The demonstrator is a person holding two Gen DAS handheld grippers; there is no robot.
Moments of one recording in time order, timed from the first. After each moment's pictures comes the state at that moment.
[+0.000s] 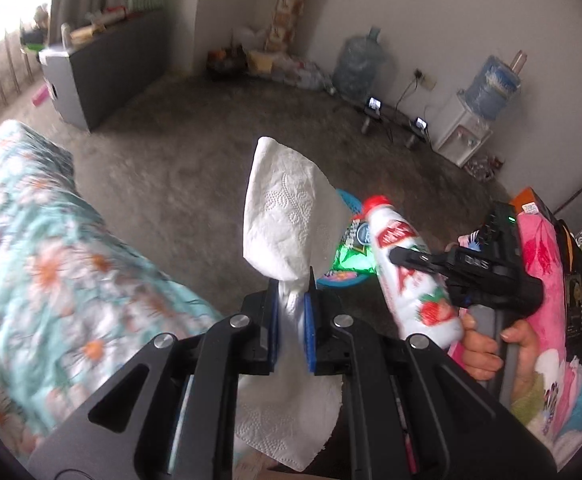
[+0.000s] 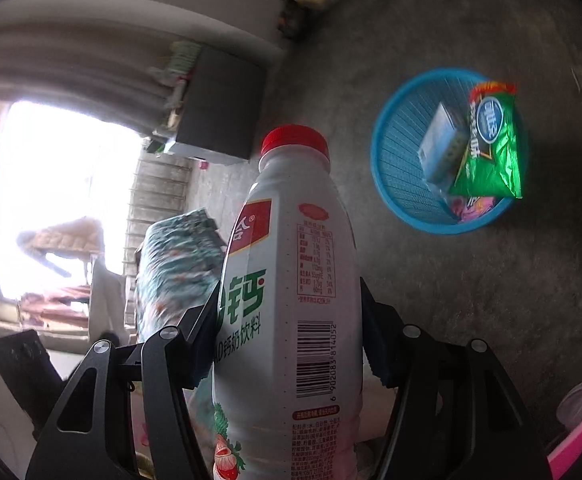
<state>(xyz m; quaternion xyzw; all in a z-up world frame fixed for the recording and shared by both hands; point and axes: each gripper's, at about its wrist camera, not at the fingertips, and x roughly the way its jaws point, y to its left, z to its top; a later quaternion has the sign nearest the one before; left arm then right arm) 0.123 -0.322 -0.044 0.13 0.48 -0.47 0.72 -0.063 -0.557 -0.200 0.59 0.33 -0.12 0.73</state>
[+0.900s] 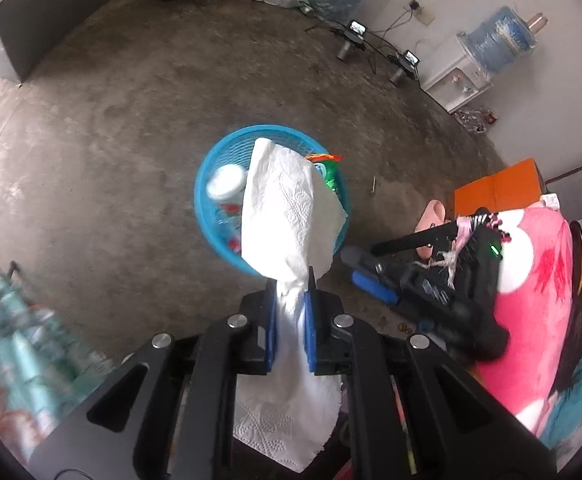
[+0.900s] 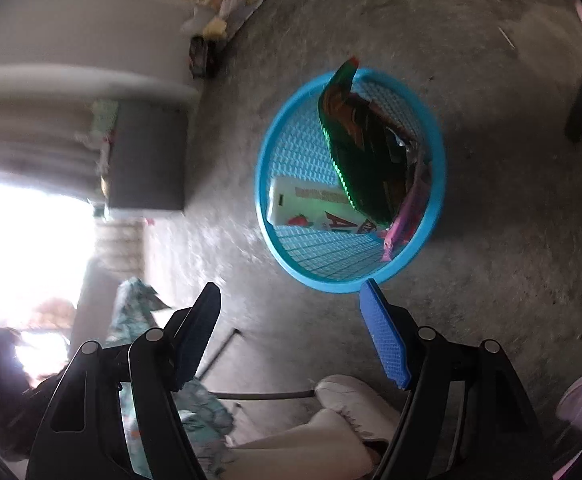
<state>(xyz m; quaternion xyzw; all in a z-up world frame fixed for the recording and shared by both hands) 0.107 -0.496 -0.156 0.17 0.59 -0.49 0.62 -0.093 -0.611 -0.285 0.63 0.28 -0.23 0.68</state>
